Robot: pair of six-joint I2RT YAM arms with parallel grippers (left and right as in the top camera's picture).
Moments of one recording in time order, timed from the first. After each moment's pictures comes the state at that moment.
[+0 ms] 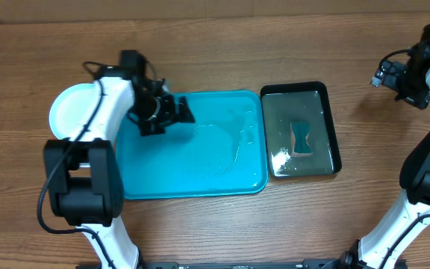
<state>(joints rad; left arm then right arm) -0.06 1.98 1.50 -1.06 0.48 -0.17 -0.34 2.11 1.80 -0.98 -0.03 0.20</state>
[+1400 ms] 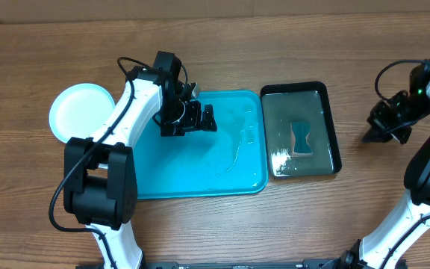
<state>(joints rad) -0.22 1.98 1.50 -1.04 0.44 -0.17 -0.38 2.11 1.63 -1.44 -0.33 0.27</state>
